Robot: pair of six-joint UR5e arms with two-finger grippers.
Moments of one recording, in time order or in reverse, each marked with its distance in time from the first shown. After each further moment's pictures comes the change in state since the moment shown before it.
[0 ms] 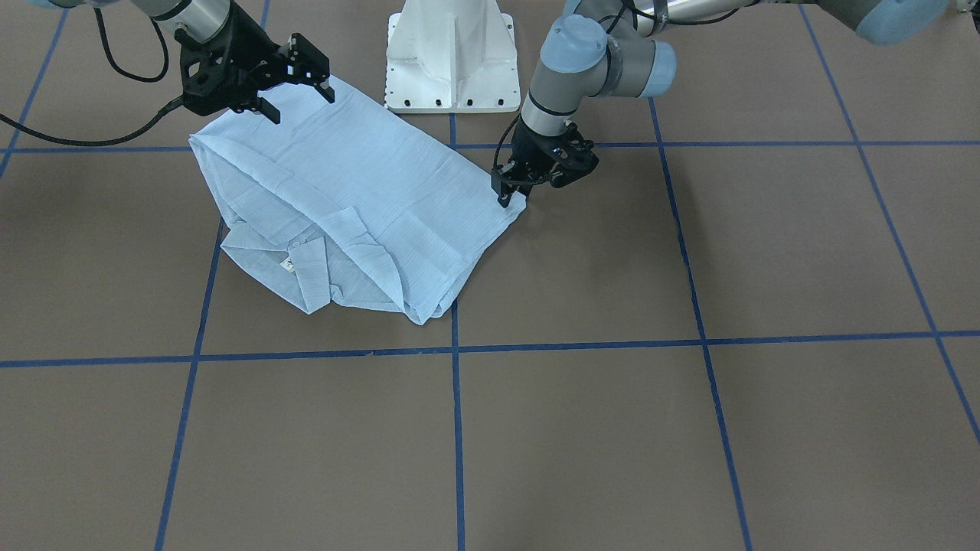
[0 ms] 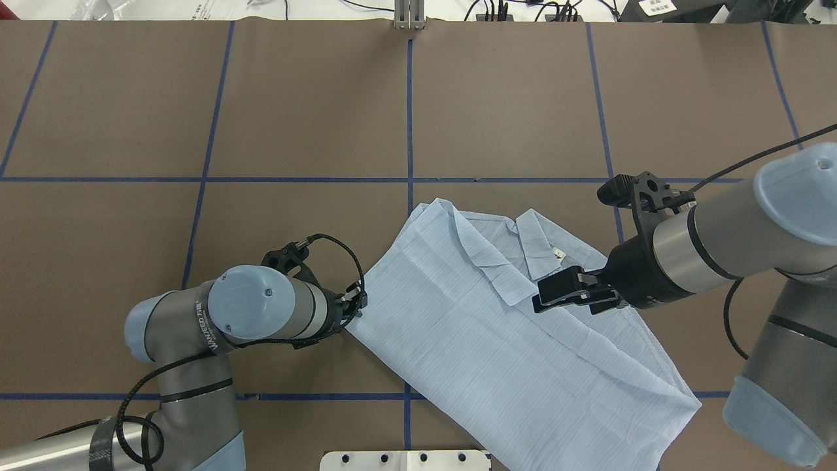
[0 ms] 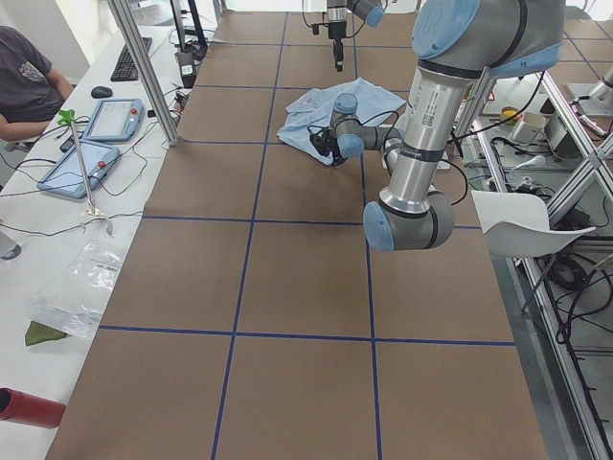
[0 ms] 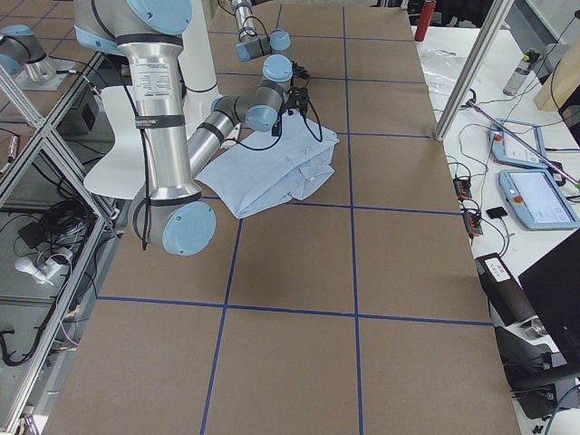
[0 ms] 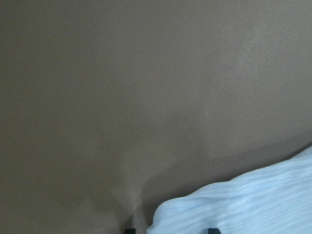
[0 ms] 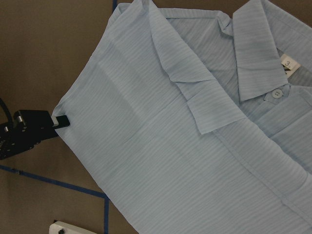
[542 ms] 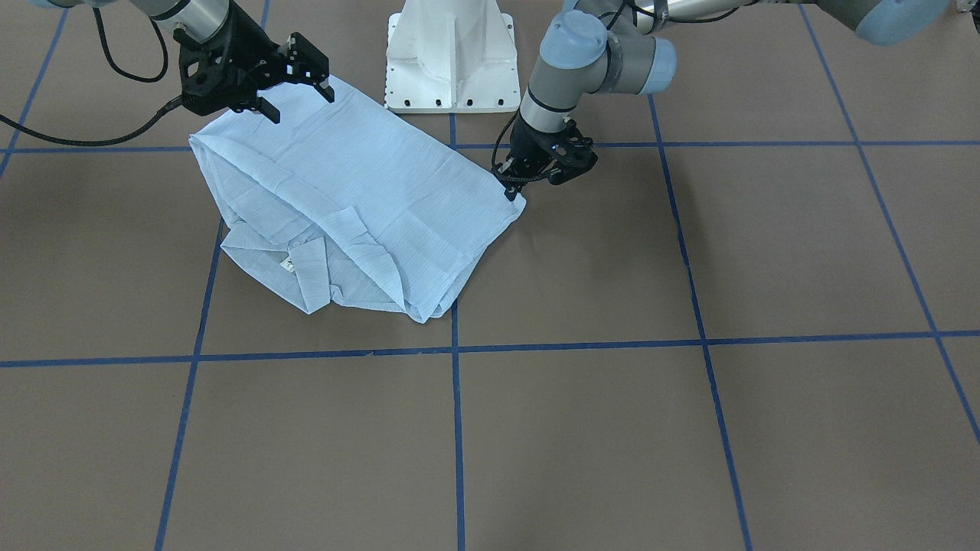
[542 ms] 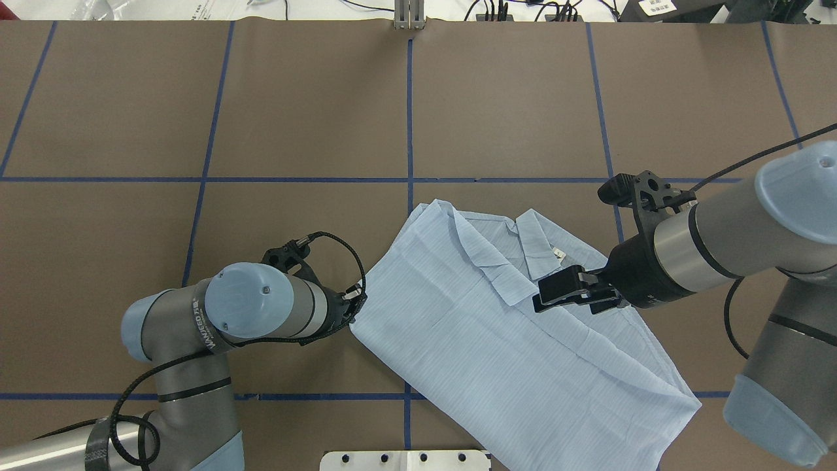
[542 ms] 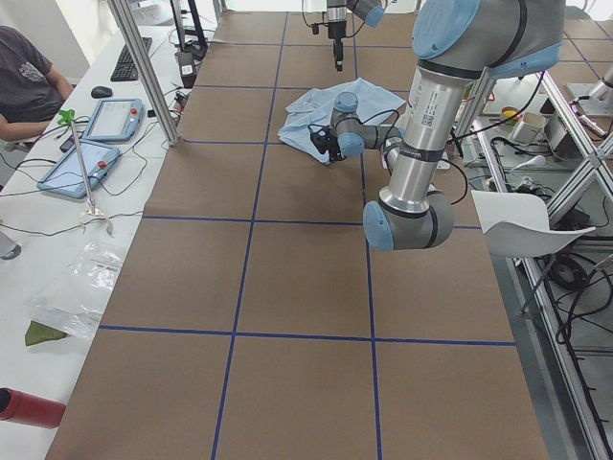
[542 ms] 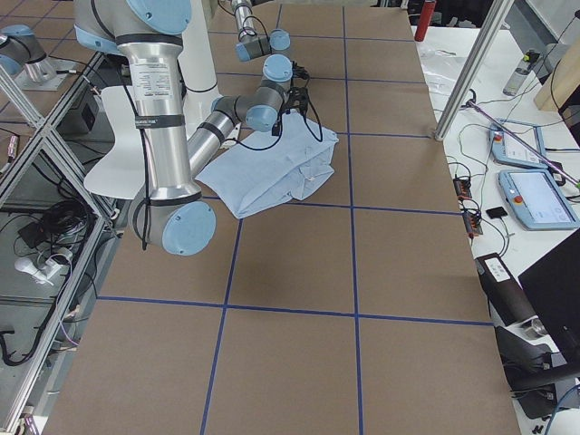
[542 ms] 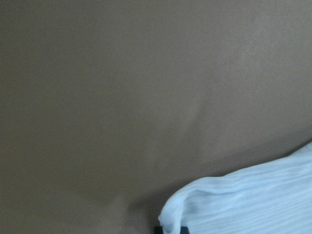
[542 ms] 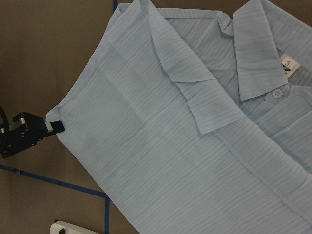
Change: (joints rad) left arm -0.010 0.000 -0.029 0.017 -0.007 0.015; right arm 0.002 0.000 0.000 0.000 0.004 0.001
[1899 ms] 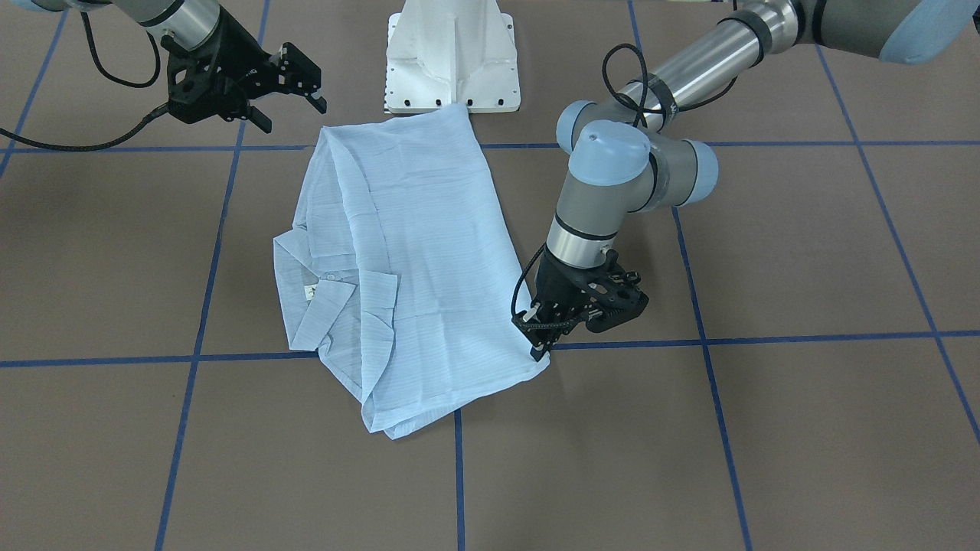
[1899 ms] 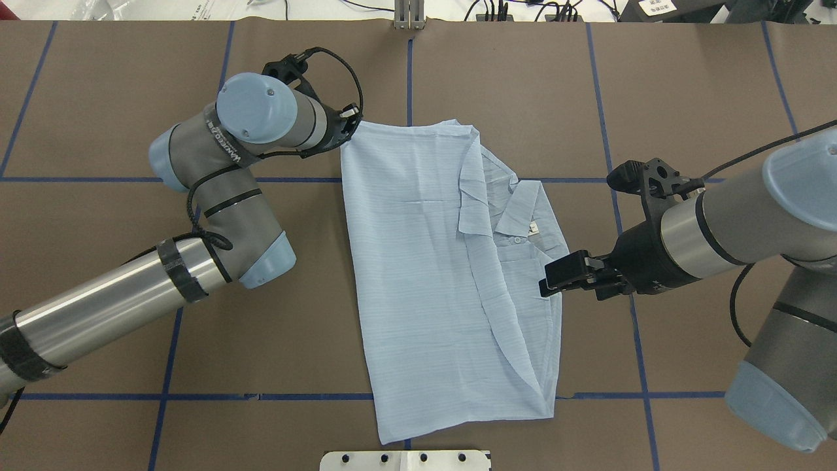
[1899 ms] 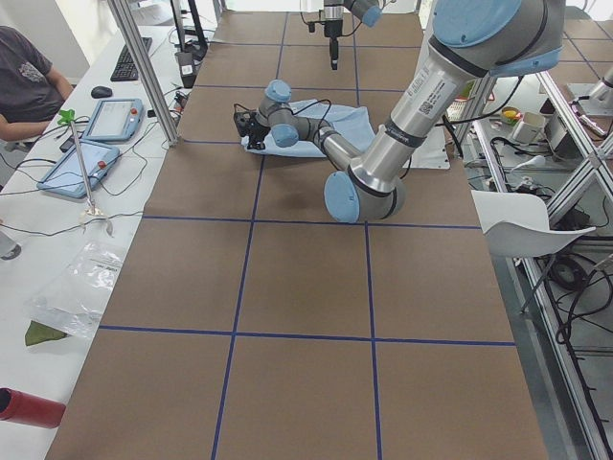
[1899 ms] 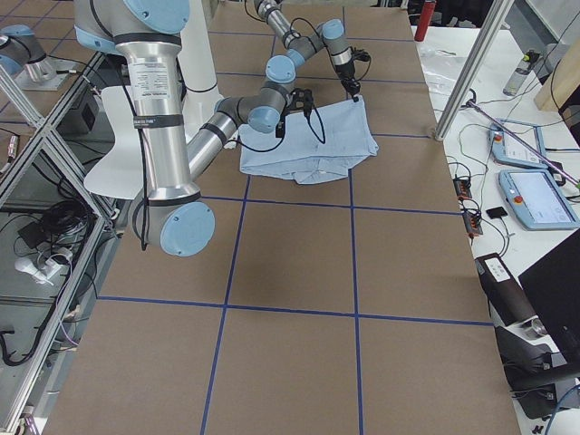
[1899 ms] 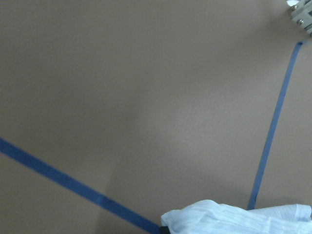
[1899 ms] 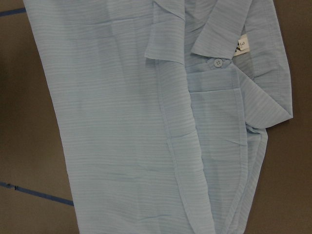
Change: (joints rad) left arm -0.352 -0.308 0.489 -0.258 0.062 0.291; right arm 0.036 0.000 -0.014 0.002 -0.005 -0.002
